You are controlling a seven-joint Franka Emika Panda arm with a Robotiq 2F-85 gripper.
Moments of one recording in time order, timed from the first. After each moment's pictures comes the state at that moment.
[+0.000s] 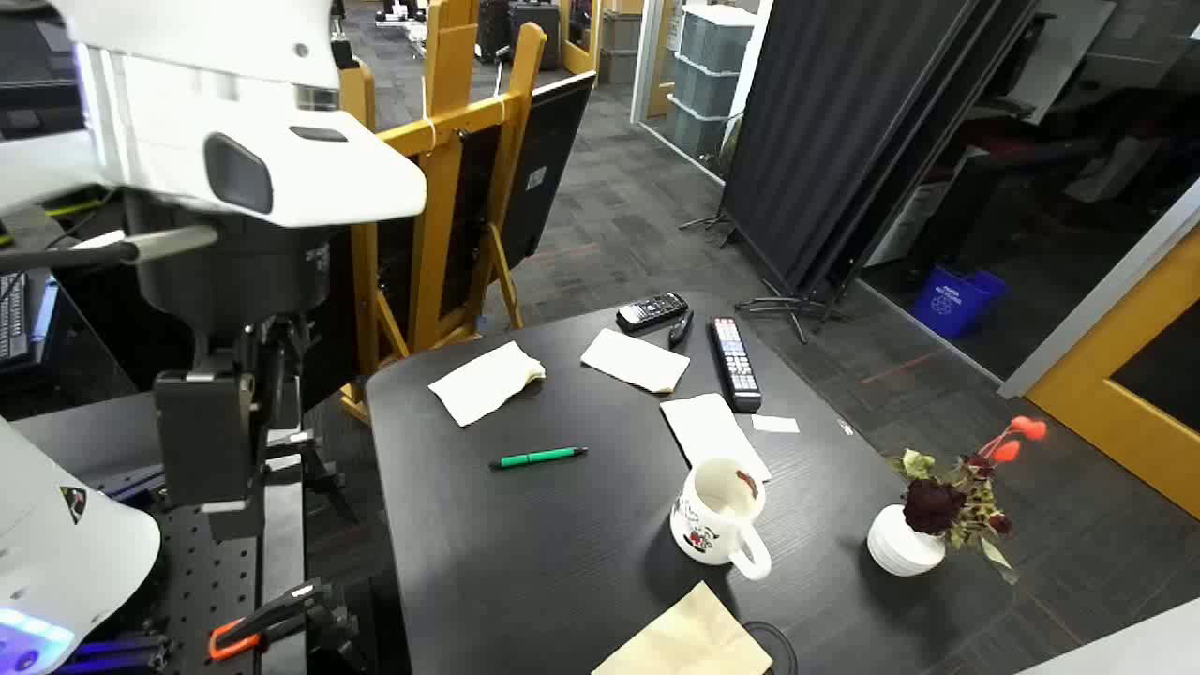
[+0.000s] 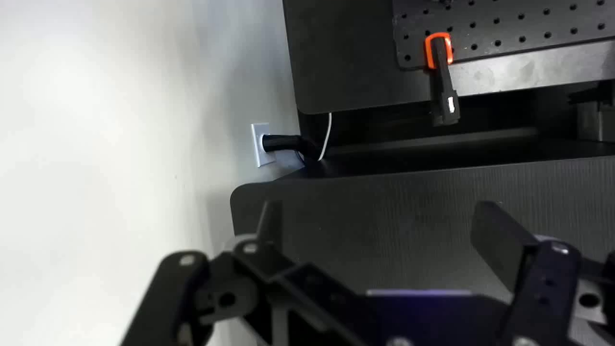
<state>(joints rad) -0.24 -0.66 -0.10 -2.64 -0.38 1.83 -0.05</state>
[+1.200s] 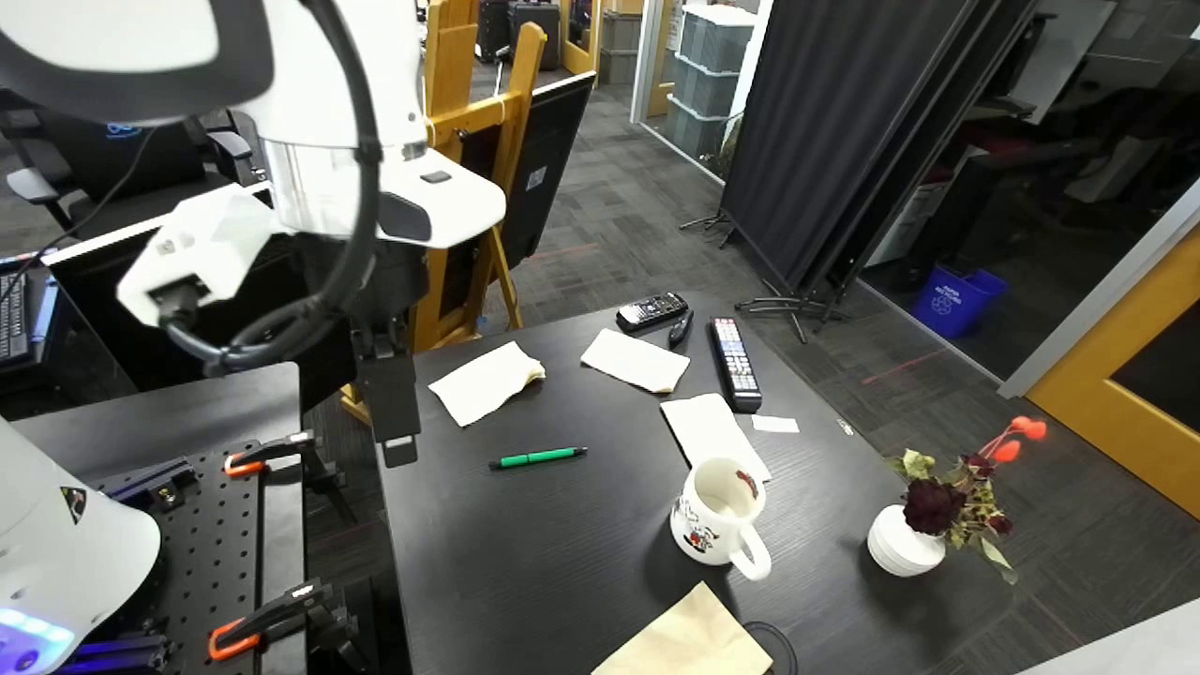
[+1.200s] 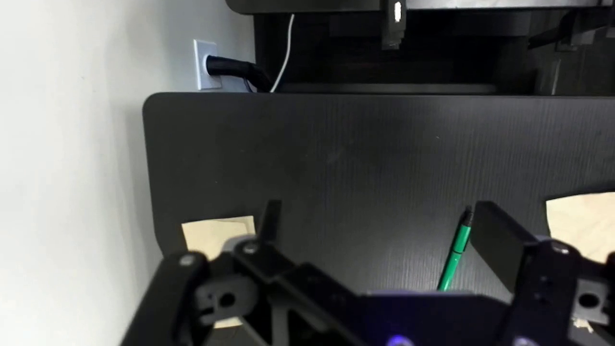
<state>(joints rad) -0.12 -0.52 -0.10 -2.69 -0.29 2.12 -0.05</state>
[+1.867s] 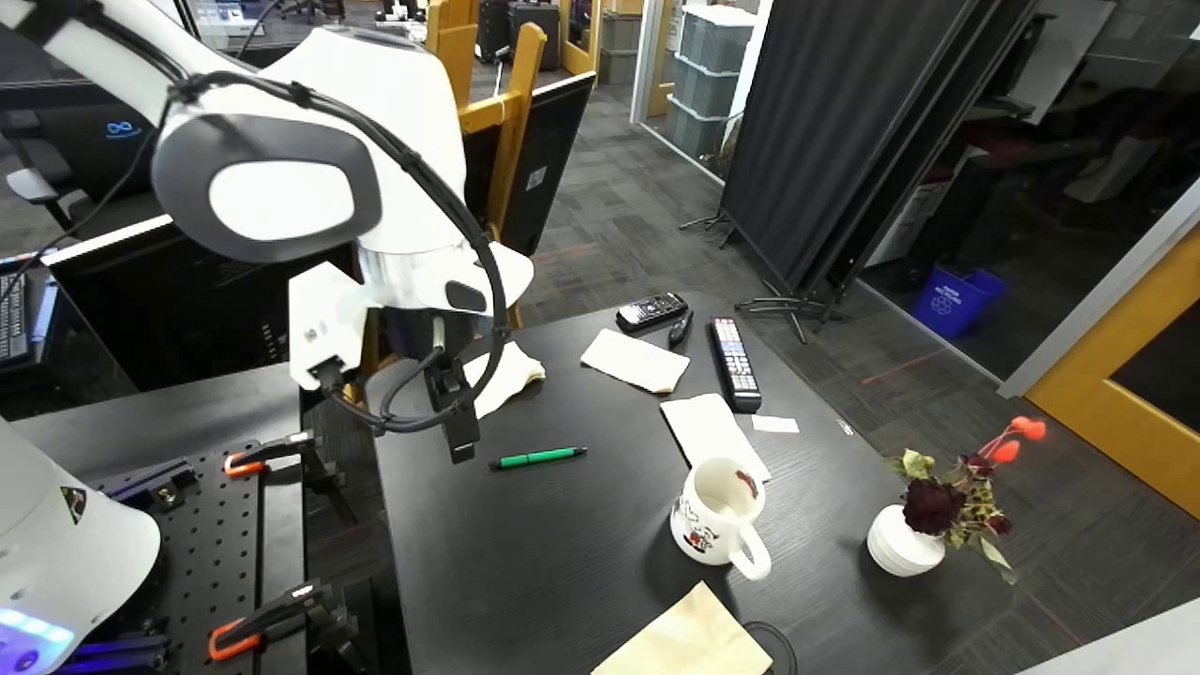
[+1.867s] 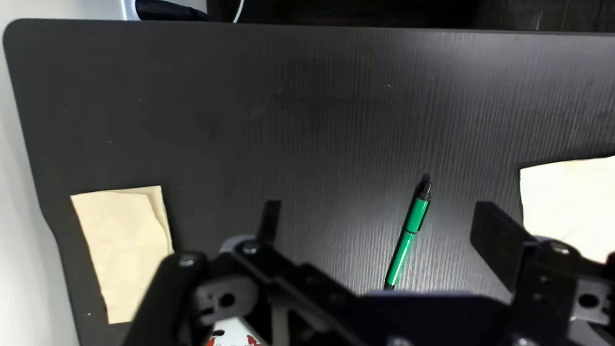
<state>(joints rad) -0.09 -0.25 -0.04 -2.75 -0.25 2.50 0.03</state>
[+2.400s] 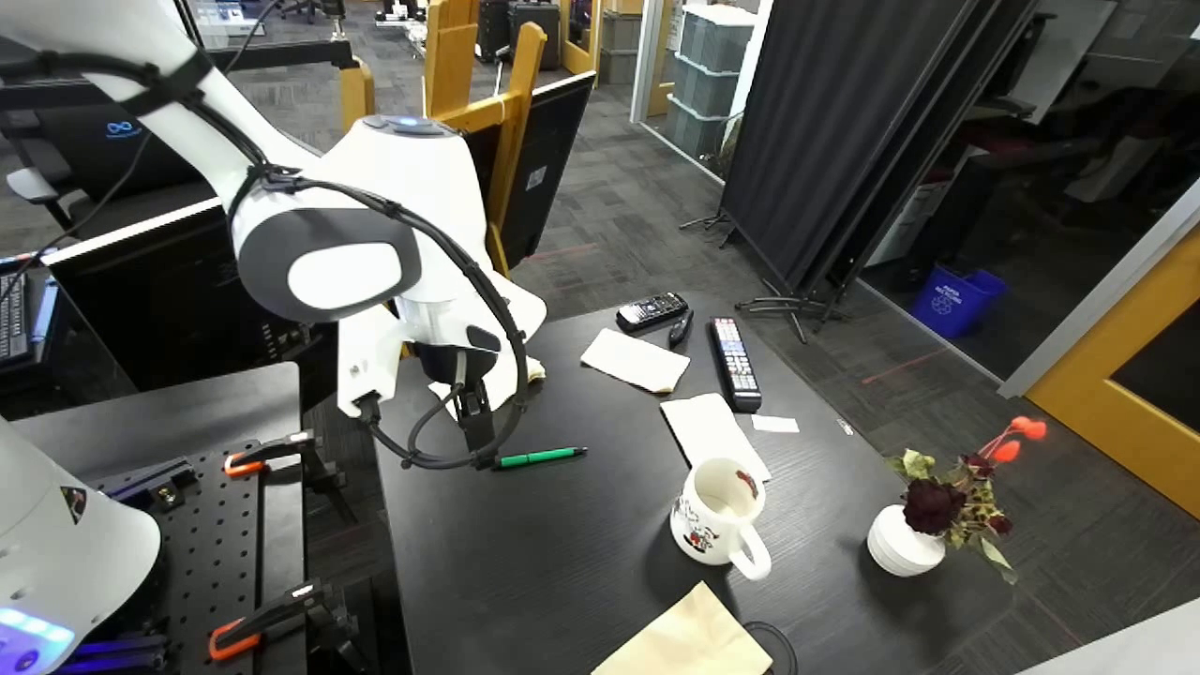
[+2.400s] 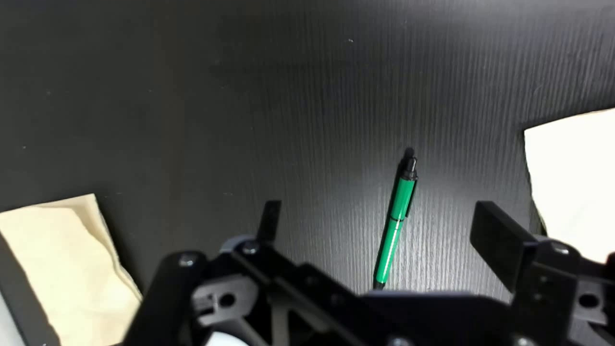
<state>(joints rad) -0.09 -0.03 -0.01 -2.73 -0.26 2.75 0.19</state>
